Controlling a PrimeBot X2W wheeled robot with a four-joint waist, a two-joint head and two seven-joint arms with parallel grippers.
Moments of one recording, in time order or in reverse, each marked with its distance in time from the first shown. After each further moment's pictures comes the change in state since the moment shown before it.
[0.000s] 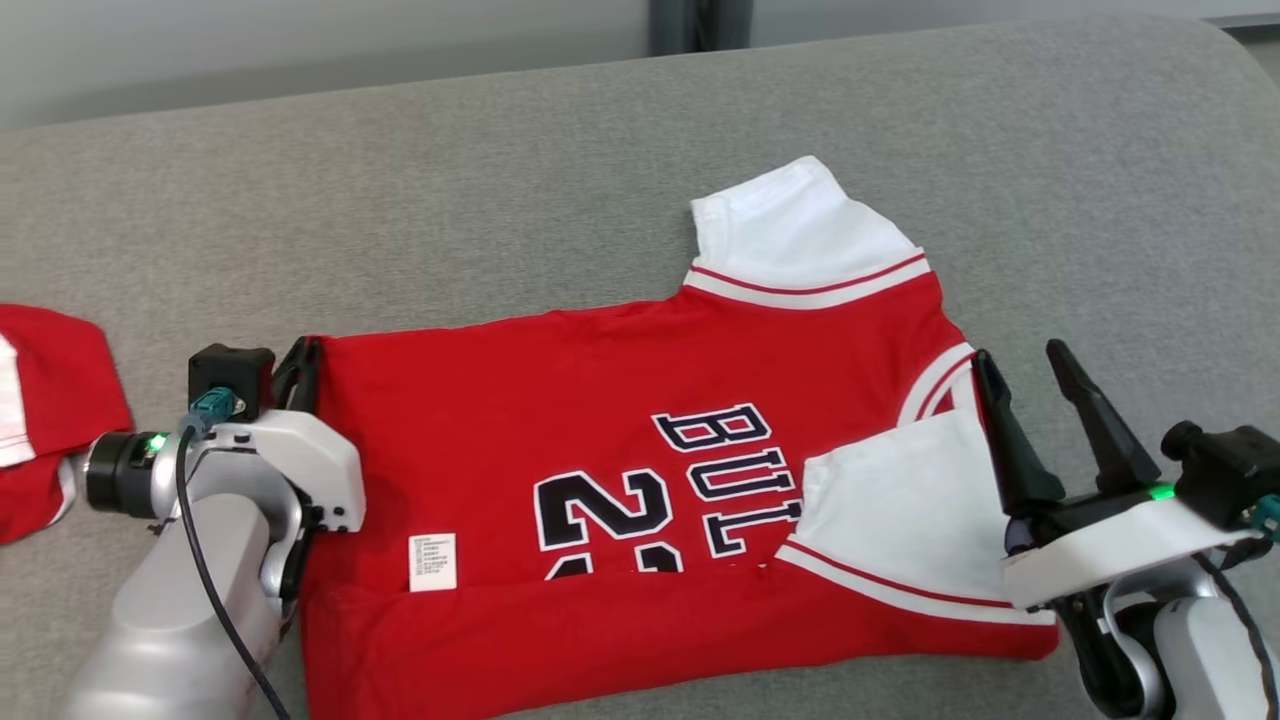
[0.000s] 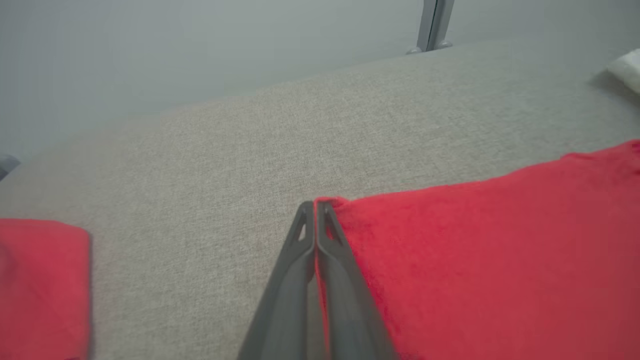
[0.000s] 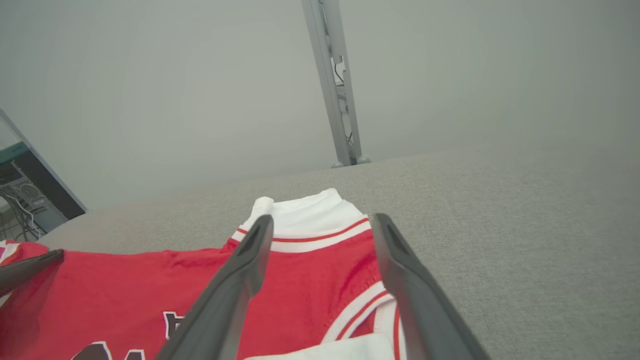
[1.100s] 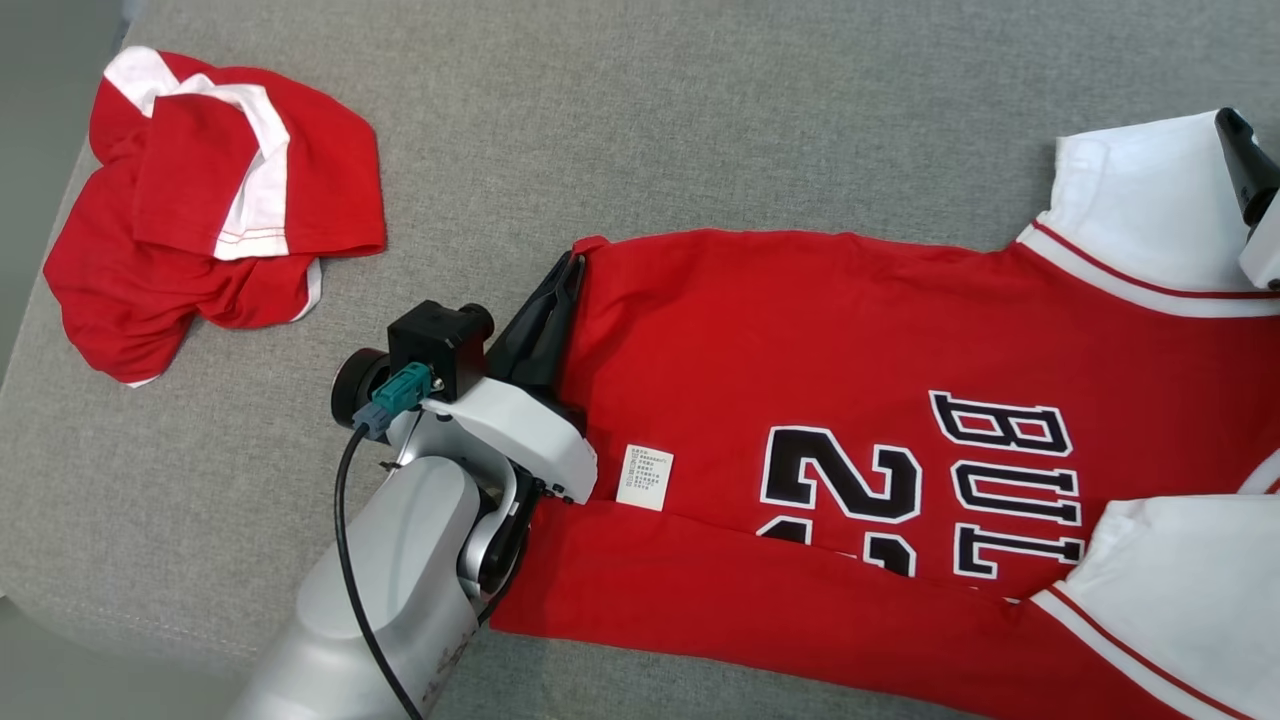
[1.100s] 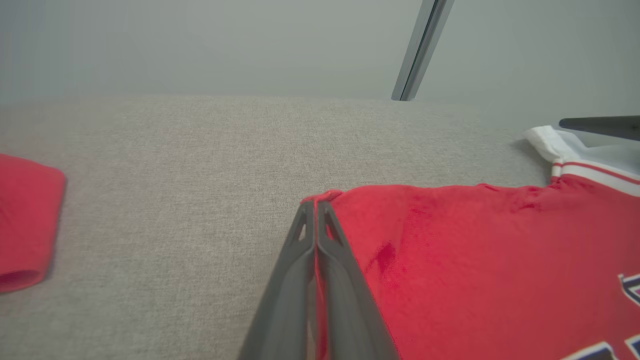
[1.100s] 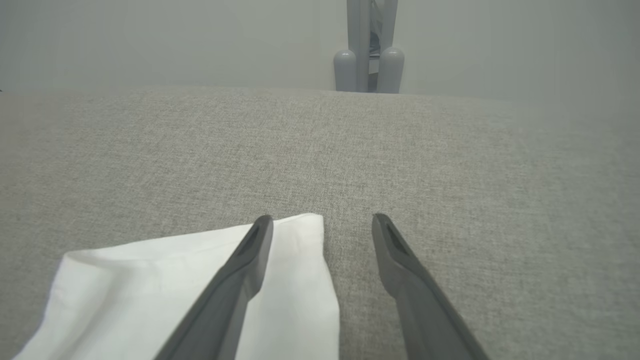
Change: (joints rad) left arm 0.062 -0.197 0.014 -0.401 0.017 -0.060 -0.019; right arm -0.725 -0.306 0.098 0.731 0.092 0.000 0.308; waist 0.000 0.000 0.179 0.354
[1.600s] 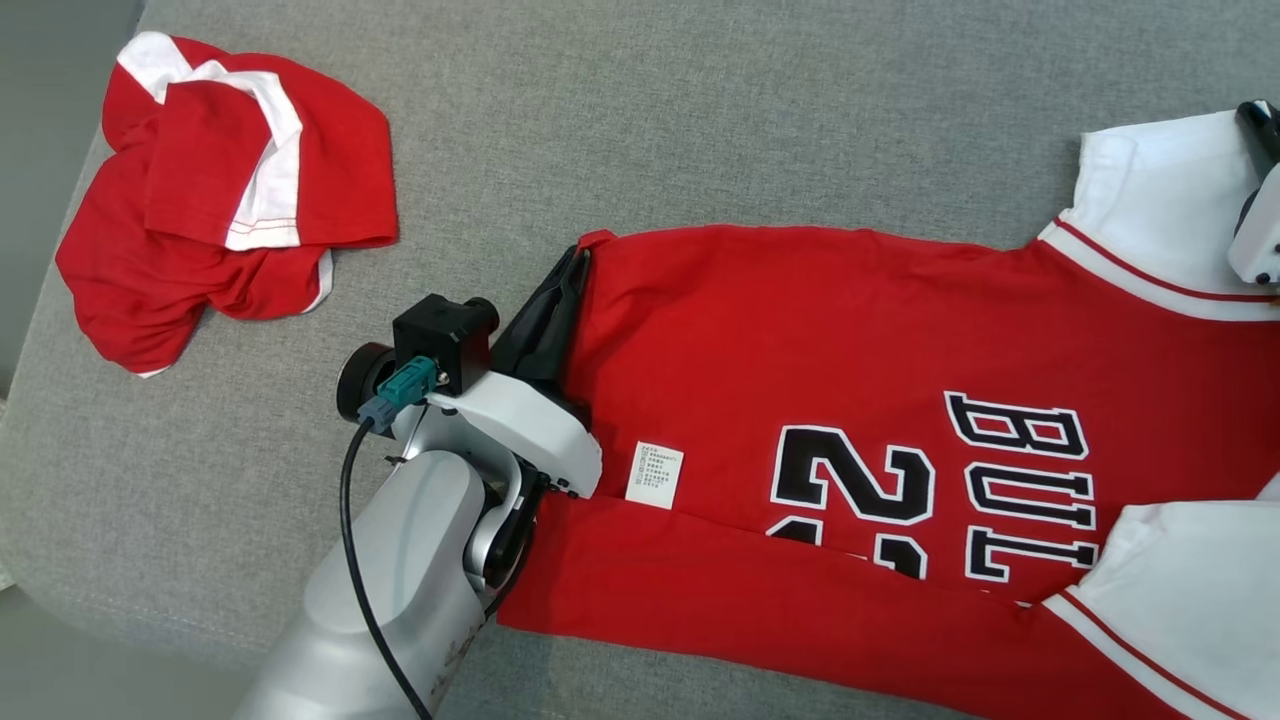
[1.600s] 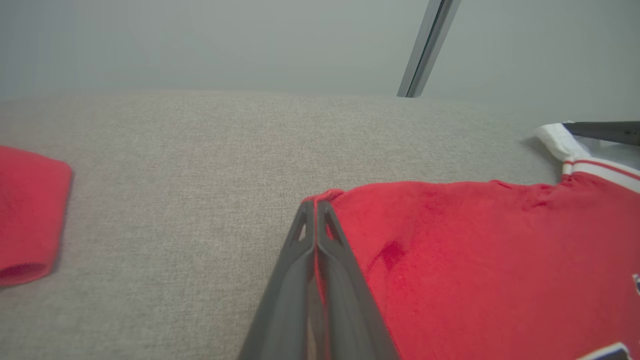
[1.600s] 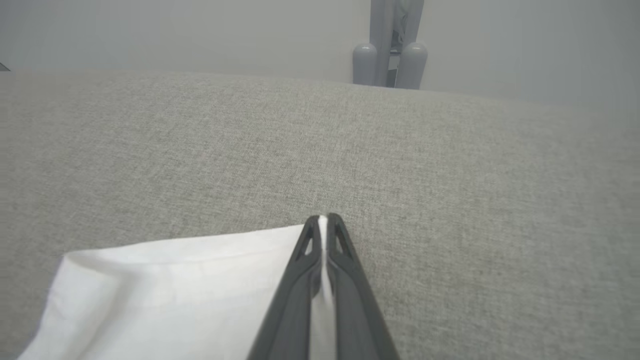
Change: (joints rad) left arm -0.011 -0.026 0.028 0.020 0.025 -0.019 0.000; right arm -0.101 -0.027 0.198 0.132 0.109 0.000 -0.063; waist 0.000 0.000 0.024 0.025
